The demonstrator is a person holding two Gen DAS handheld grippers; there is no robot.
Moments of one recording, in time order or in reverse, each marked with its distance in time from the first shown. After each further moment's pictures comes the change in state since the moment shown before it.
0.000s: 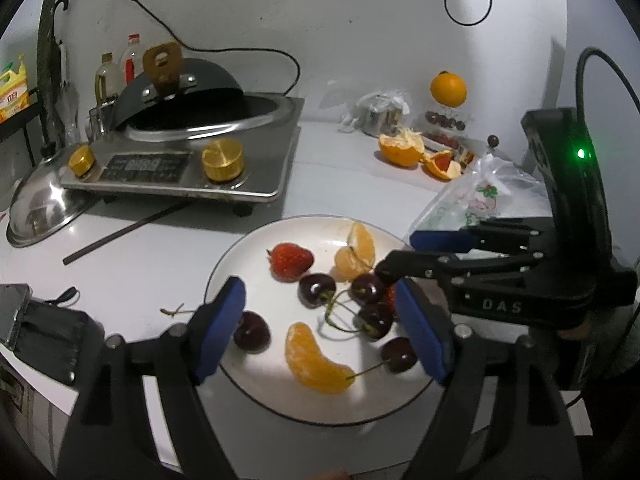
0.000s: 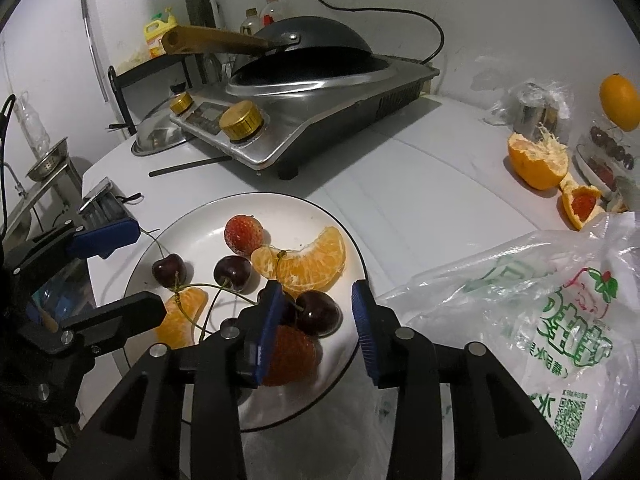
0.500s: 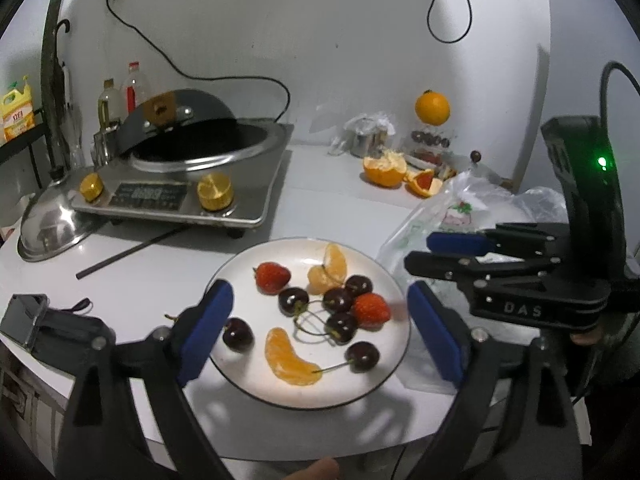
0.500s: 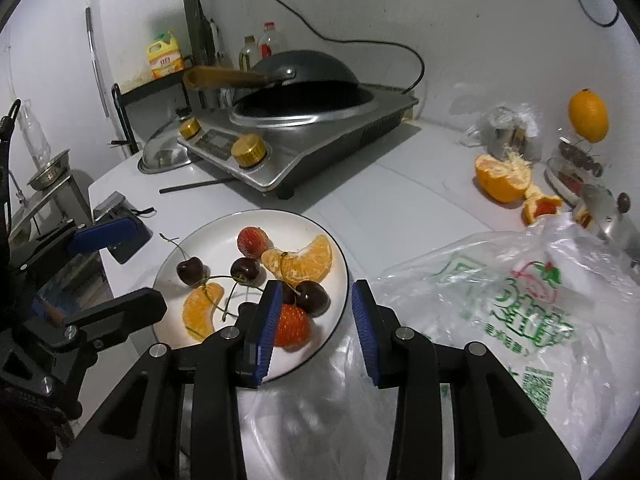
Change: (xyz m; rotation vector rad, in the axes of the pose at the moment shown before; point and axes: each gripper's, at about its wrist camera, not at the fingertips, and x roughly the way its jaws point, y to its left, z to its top) left arm -0.038 -0.027 0.006 0.022 -0.073 0.008; right arm -0.063 0.004 -0.011 0.002 -0.091 -0.045
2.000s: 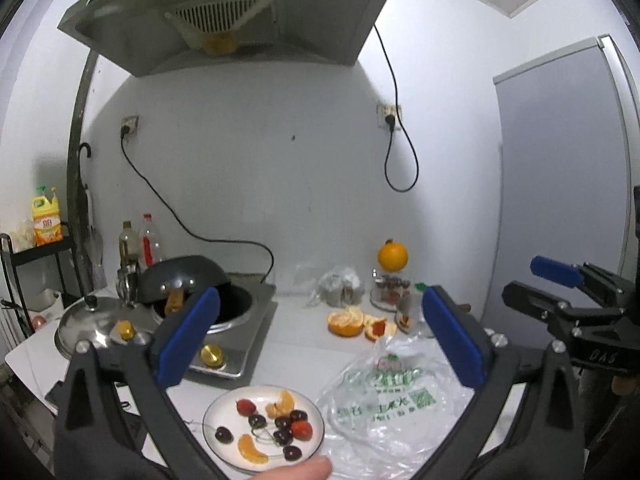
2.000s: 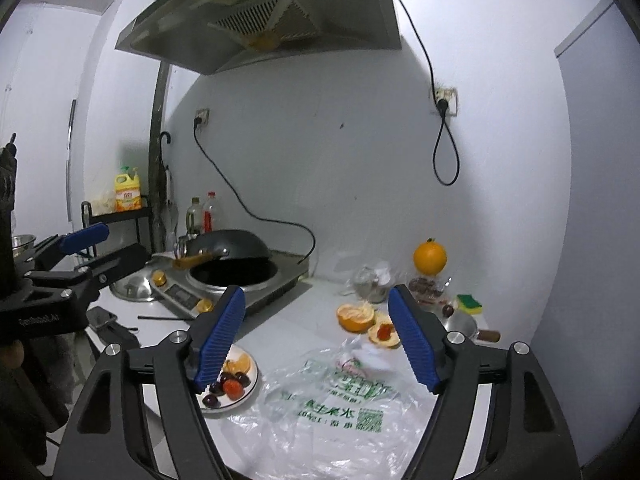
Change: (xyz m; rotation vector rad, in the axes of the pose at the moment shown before) left arm -0.175 -0.093 0.083 0.049 -0.468 0.033; right arm -0.263 0.000 -0.007 0.008 -0.536 -0.312
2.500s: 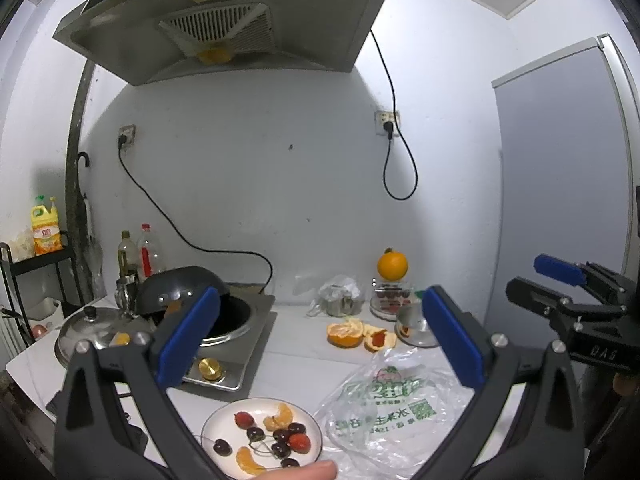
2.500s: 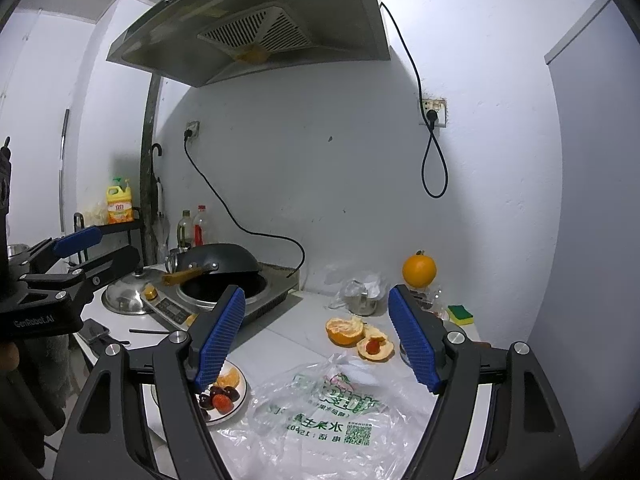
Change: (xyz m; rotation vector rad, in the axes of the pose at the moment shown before) left arm 0.008 -0.007 0.012 0.010 -0.011 -0.002; right arm 0.003 -0.014 0.004 0.010 -0.023 -0.016
